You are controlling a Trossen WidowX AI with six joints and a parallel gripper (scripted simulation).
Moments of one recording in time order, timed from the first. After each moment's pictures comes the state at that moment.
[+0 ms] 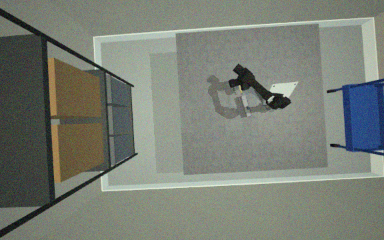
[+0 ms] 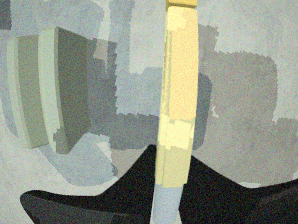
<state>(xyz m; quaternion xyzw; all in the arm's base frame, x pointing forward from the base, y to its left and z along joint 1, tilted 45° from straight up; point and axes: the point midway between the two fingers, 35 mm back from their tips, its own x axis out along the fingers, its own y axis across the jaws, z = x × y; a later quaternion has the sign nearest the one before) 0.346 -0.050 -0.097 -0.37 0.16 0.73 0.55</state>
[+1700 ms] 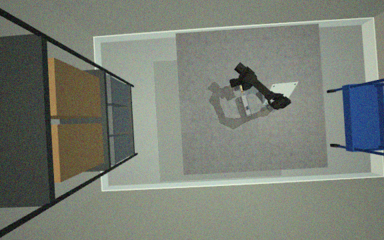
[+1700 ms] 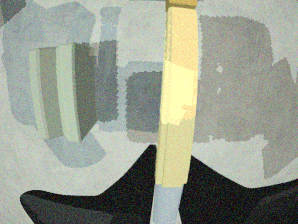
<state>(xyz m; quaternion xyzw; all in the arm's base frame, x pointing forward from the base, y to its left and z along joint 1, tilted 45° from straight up) 0.349 -0.063 -0.075 -0.37 0.16 0.73 0.55</state>
